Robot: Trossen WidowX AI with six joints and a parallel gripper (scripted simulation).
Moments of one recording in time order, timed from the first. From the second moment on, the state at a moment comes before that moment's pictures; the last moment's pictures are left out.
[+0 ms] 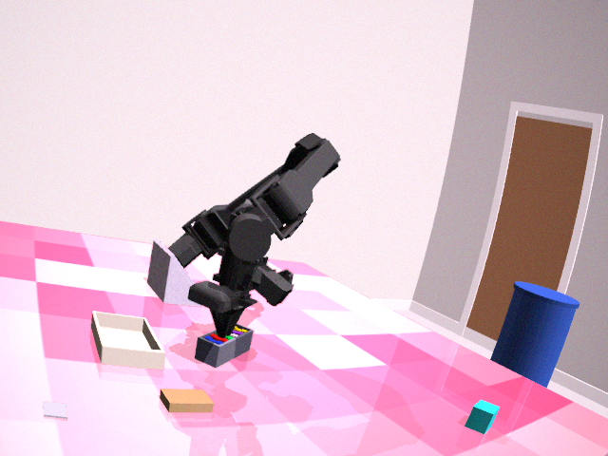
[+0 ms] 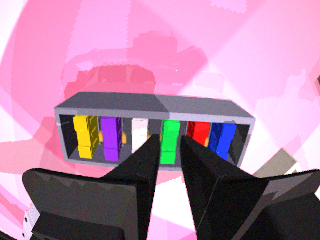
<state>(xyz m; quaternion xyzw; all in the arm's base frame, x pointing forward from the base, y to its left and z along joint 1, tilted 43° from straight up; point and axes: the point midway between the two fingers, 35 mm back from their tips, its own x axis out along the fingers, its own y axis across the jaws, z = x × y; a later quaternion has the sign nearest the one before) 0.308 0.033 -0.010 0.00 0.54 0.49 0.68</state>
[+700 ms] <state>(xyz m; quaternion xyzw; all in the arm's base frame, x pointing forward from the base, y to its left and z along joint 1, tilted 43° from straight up) 0.307 0.032 -0.010 0.00 0.55 0.49 0.68</state>
